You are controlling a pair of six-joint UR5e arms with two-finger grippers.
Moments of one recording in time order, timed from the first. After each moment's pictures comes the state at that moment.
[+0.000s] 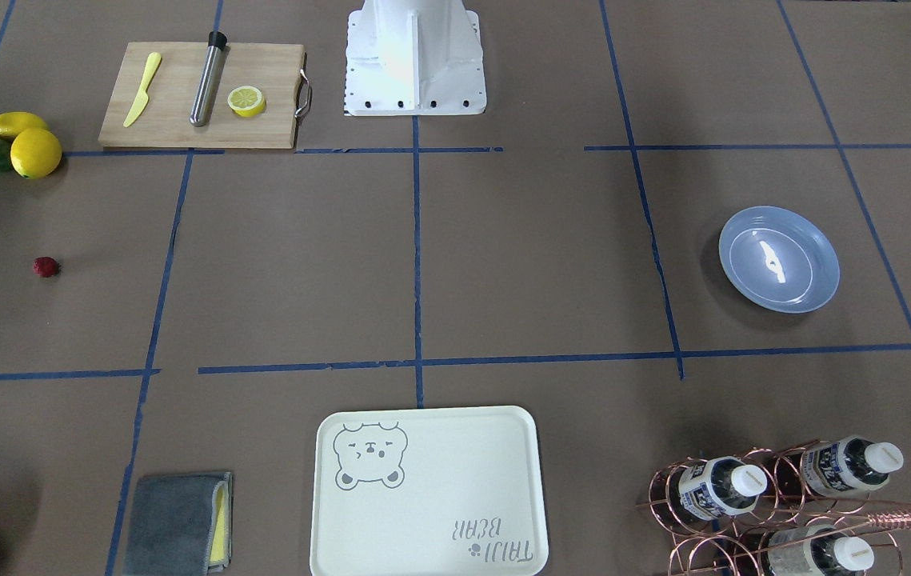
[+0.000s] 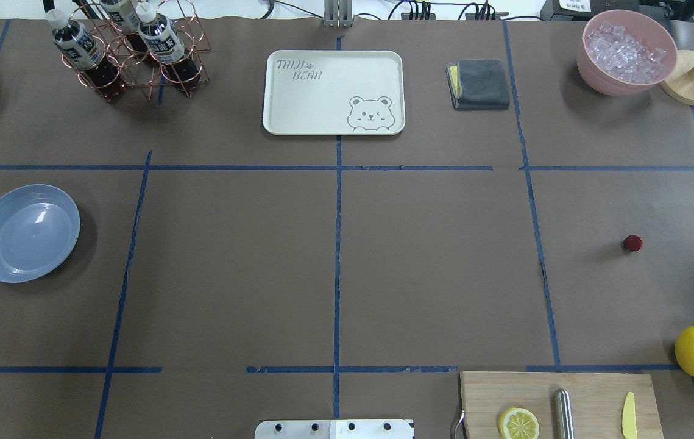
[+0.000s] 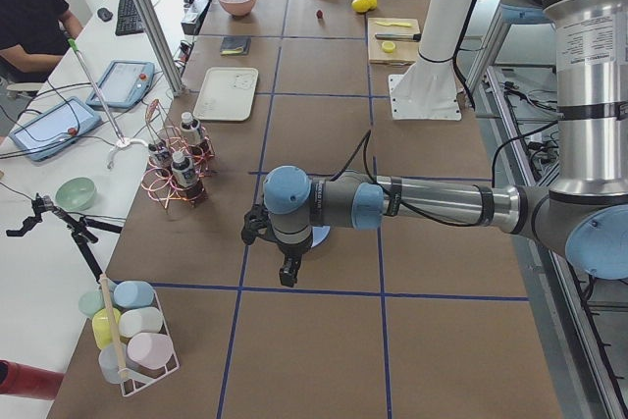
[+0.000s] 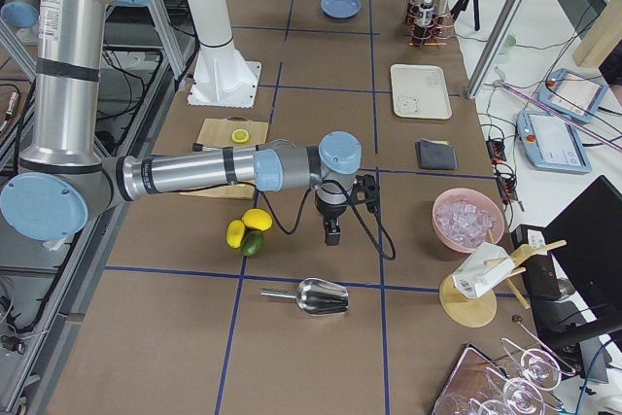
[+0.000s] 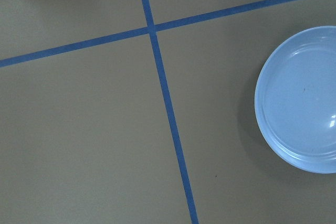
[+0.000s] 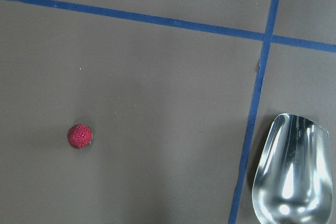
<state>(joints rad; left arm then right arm) -1.53 -1.43 -1.79 -1.53 -2.37 0.17 1.41 -1.72 1.87 -1.61 2.37 0.04</state>
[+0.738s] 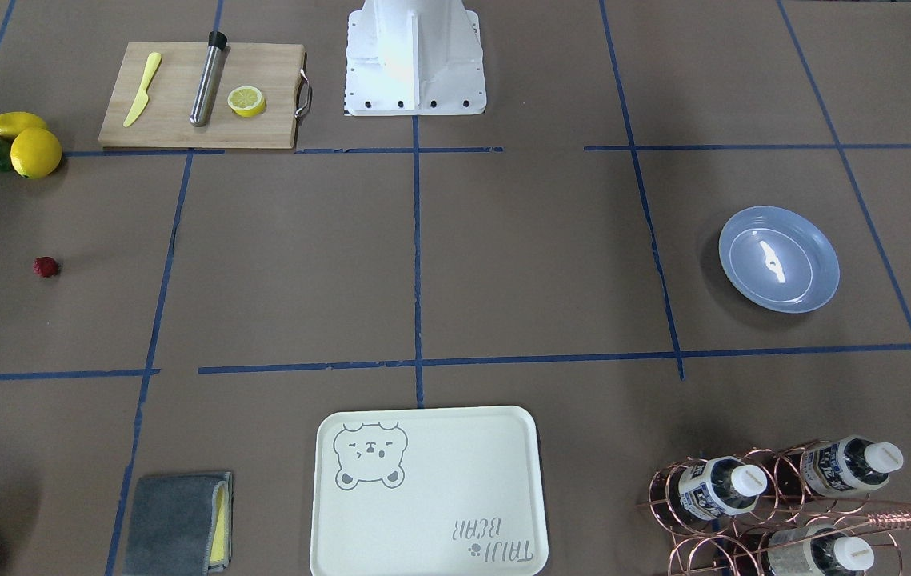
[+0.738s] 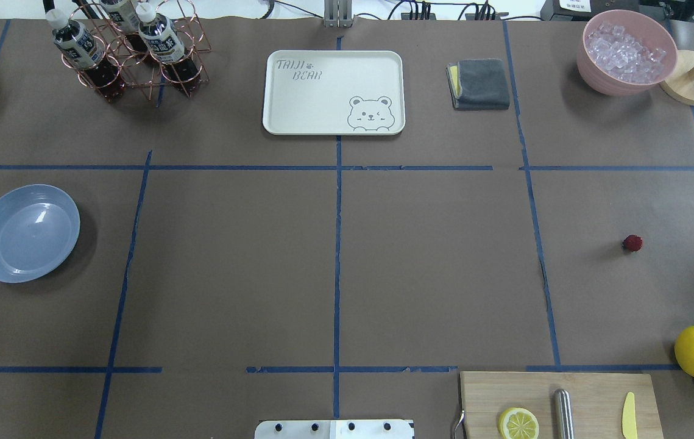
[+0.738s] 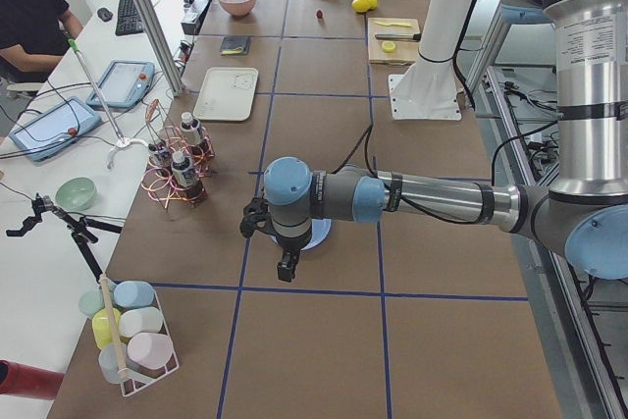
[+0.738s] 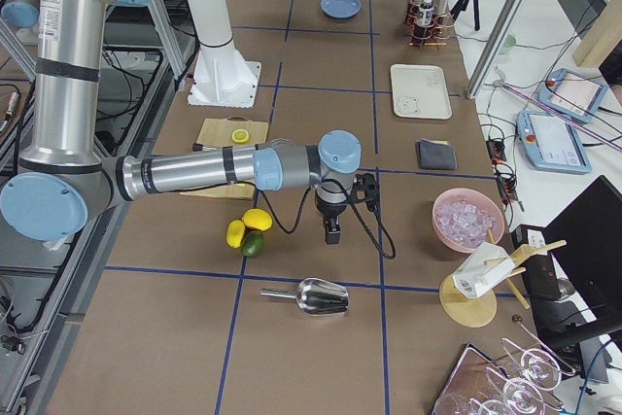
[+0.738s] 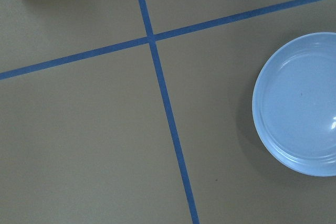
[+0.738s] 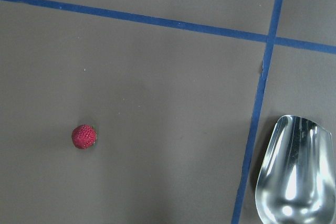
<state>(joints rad) -1.53 -1.43 -1.82 -1.52 -2.36 0.17 1.41 -1.72 1.88 -1.61 2.37 0.04</state>
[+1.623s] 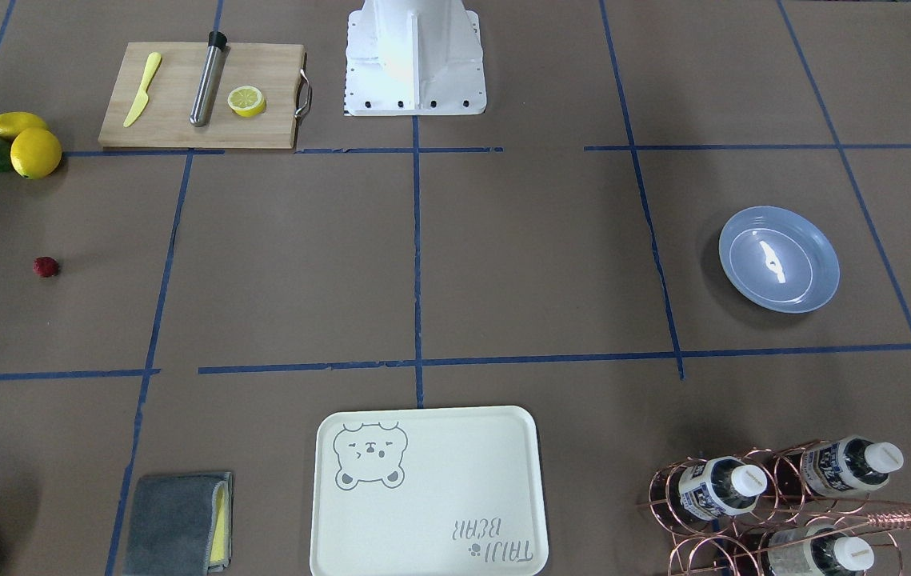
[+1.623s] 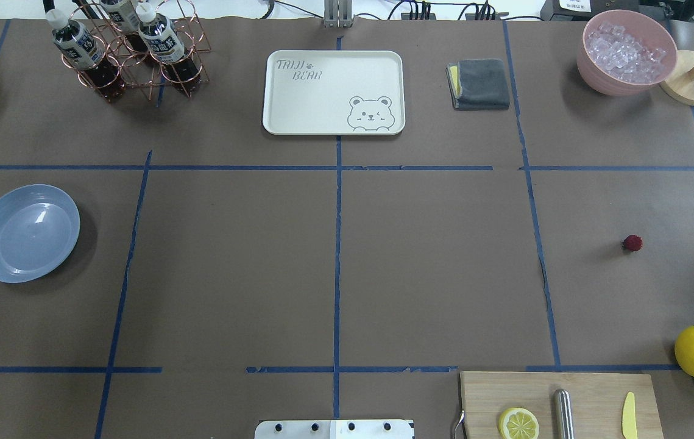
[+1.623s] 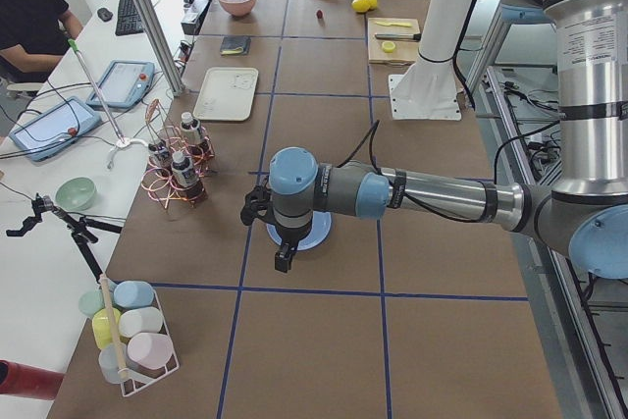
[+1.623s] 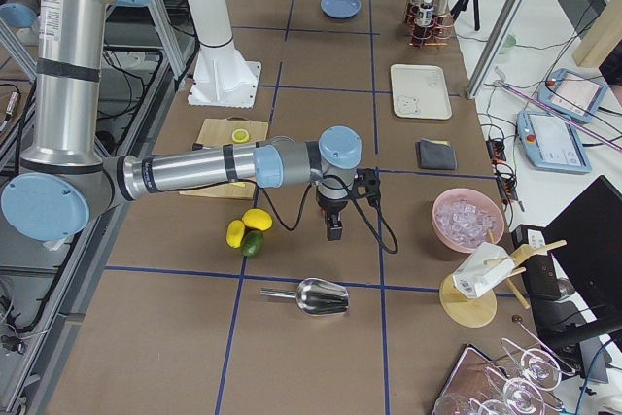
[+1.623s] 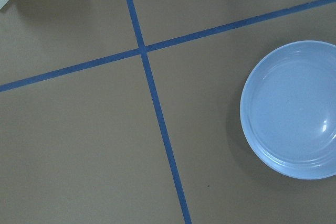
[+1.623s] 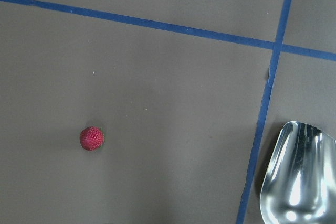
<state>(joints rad) -1.53 -1.41 -1.85 -1.62 -2.36 0.18 1.41 -1.71 1.89 -1.61 2.38 0.04</state>
